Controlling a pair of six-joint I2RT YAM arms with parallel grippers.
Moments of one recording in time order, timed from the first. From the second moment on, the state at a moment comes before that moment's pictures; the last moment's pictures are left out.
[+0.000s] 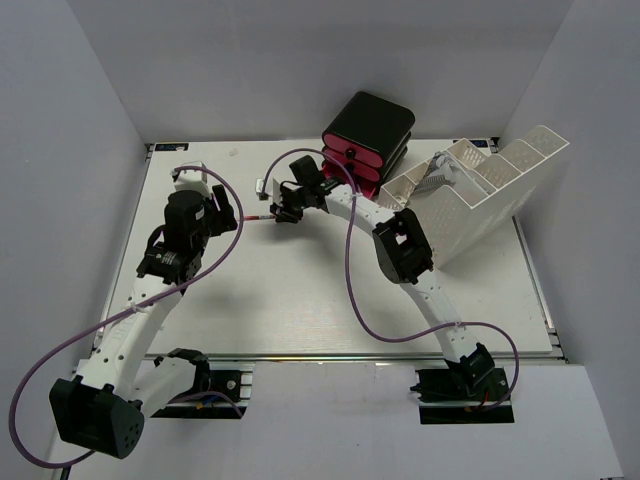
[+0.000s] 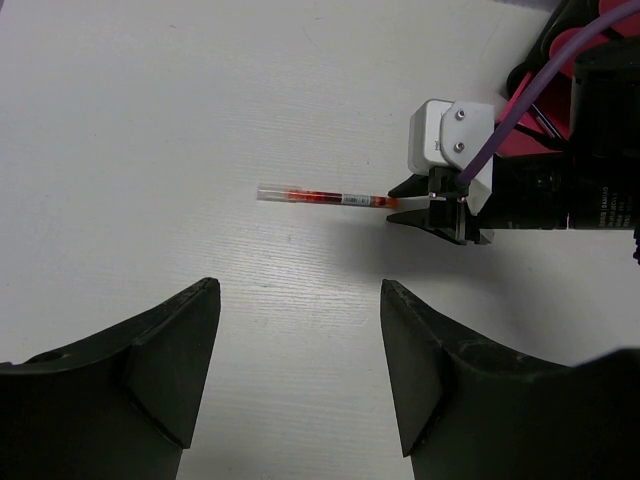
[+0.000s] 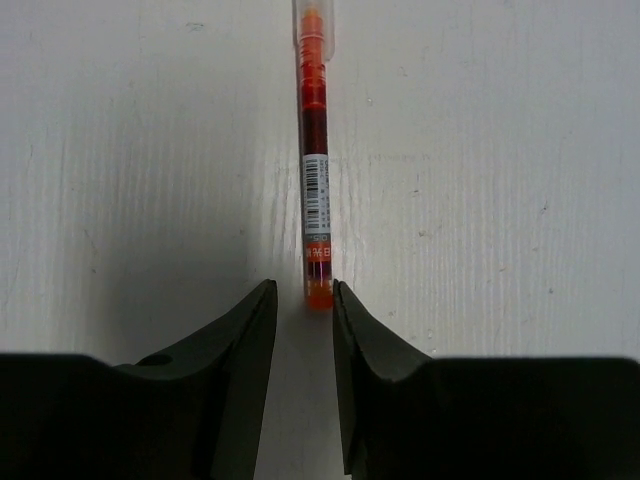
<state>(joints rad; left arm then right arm) -0.26 0.99 0.89 -0.30 -0.25 -0.26 0.70 2.61 2.26 -0.44 -0.60 -0.80</state>
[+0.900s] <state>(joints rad) -0.26 0.98 0.89 -0.30 -0.25 -0.26 0.76 2.61 2.27 -0.49 -0.59 -0.82</state>
